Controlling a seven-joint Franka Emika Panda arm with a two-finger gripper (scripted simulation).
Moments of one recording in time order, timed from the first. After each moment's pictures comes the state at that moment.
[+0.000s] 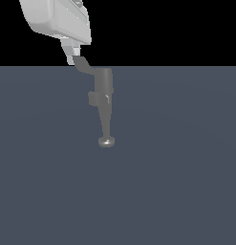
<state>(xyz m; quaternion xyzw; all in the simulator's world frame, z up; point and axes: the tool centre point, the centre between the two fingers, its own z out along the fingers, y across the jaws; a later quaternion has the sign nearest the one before) -0.094 0.098 0.301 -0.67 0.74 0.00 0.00</state>
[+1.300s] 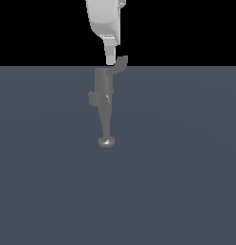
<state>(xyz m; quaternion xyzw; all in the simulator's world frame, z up) -0.092 0.015 0.301 -0.69 0.73 0.00 0.00</state>
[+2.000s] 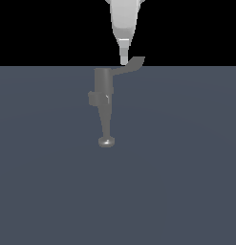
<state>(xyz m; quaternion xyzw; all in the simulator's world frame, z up) -0.064 -0.016 0.301 -0.69 0.73 0.00 0.00</state>
